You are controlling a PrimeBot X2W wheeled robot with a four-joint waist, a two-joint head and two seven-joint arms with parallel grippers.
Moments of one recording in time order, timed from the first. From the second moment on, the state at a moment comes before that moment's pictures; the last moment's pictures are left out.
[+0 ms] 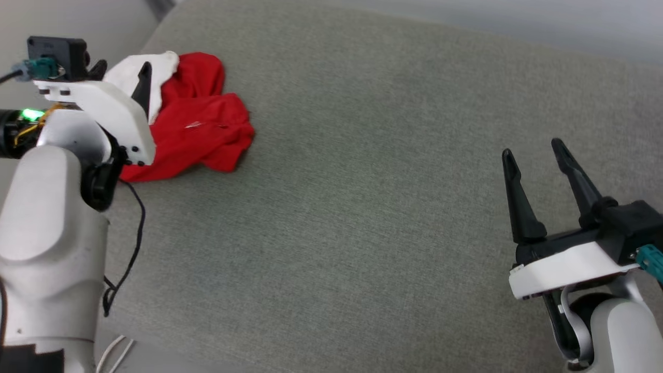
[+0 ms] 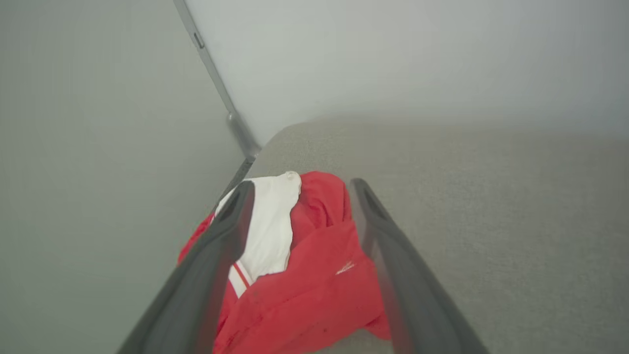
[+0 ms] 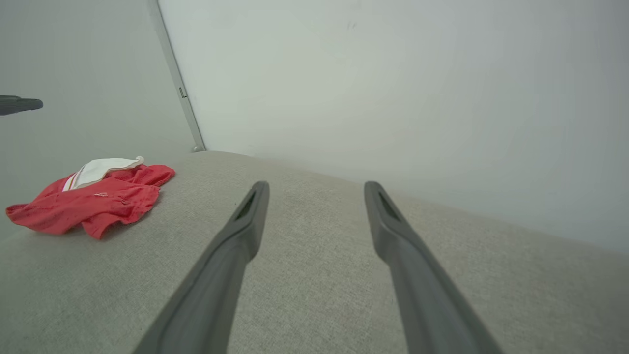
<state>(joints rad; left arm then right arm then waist) -0.80 0.30 -0.04 0.57 -0.24 -0.12 0.21 -0.18 -0.05 0.04 -0.12 0.05 0.13 -0.02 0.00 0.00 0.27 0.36</state>
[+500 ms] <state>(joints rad) -0.90 0.51 -0.18 0.86 -0.55 -0.13 0.56 -0.27 -0.05 0.06 -0.16 0.03 0.13 -0.03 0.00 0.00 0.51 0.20</state>
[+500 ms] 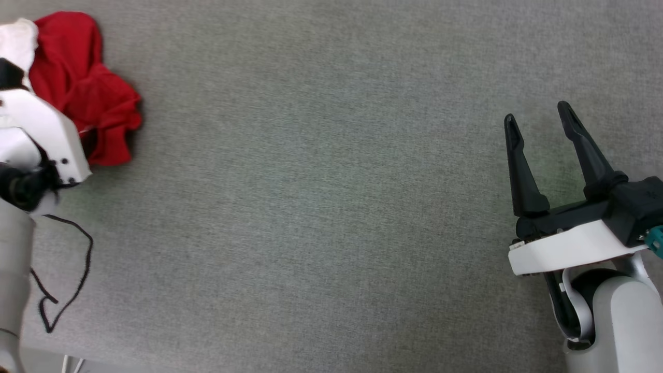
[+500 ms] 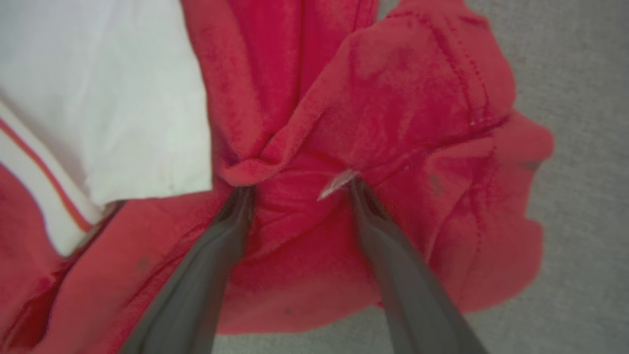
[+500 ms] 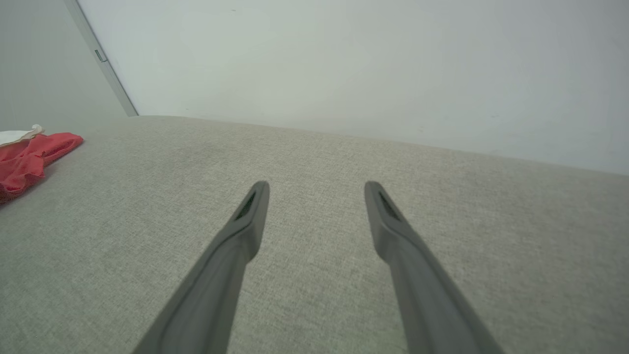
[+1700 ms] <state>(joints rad) -0.82 0.46 -0.23 0.84 -0.49 -0.01 -0.12 -0.09 -0.05 -0.03 -0.07 0.13 0.13 -0.07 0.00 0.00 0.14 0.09</state>
